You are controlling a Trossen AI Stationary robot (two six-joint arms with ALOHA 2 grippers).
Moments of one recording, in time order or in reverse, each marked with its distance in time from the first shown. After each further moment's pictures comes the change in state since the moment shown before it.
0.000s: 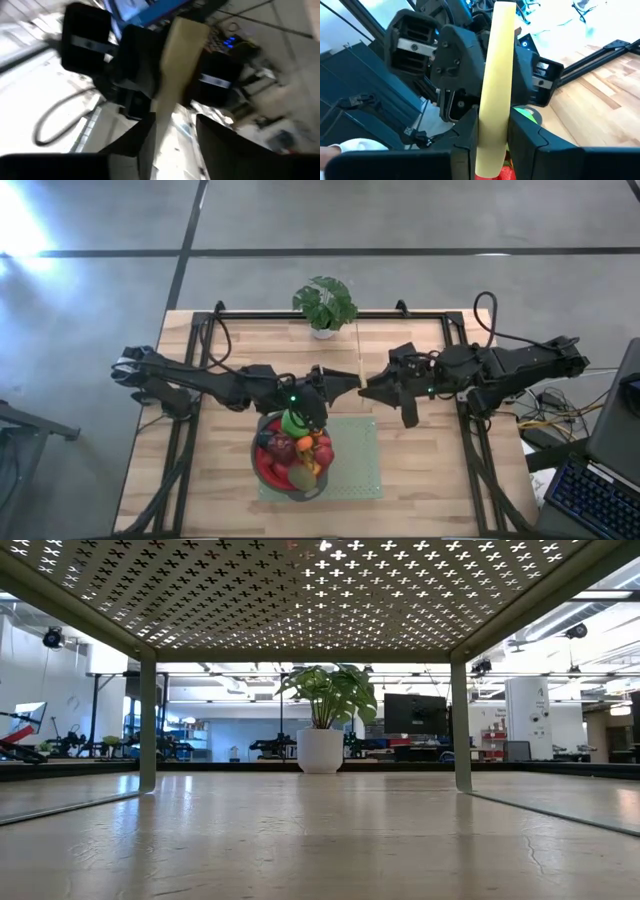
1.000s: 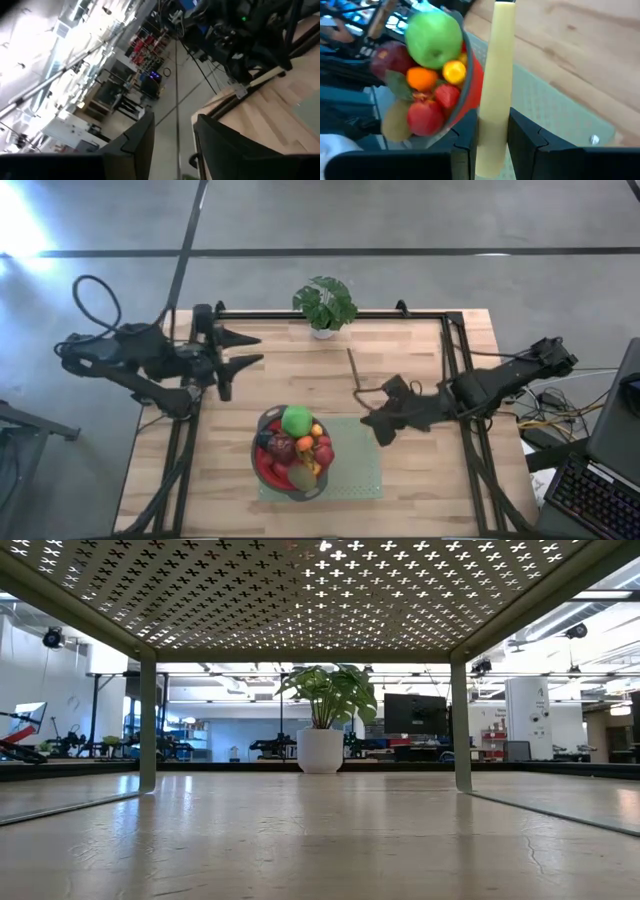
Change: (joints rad) left arm -0.051 -0.575 -0.002 -0.783 -0.084 -1.419; right arm 0.146 0.132 0.002 -0.422 0.173 0.606
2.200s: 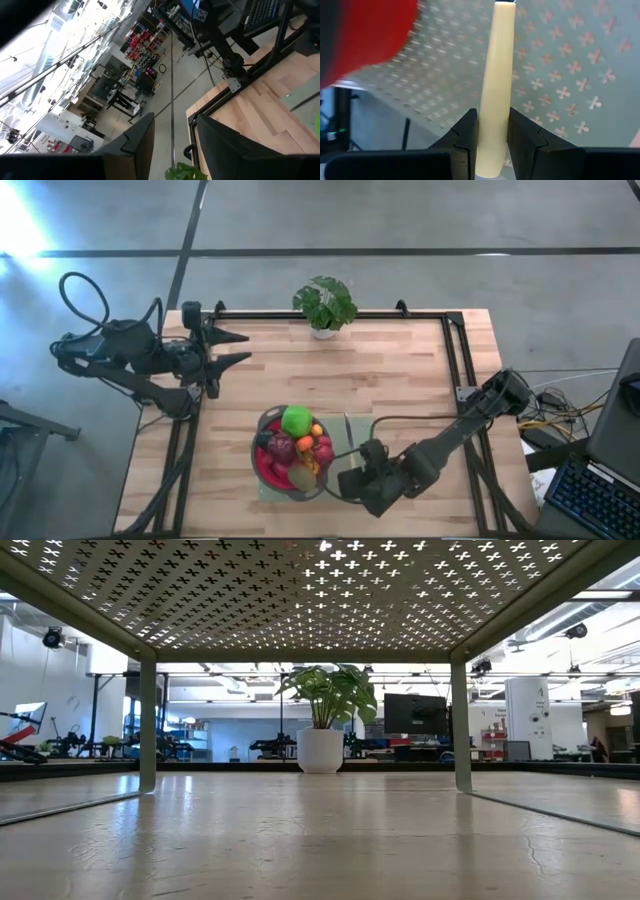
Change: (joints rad) left arm 0.000 -0.068 0.000 -0.111 0.000 -0.044; right arm 0.222 0.523 0.298 -0.189 -0.033 0.651
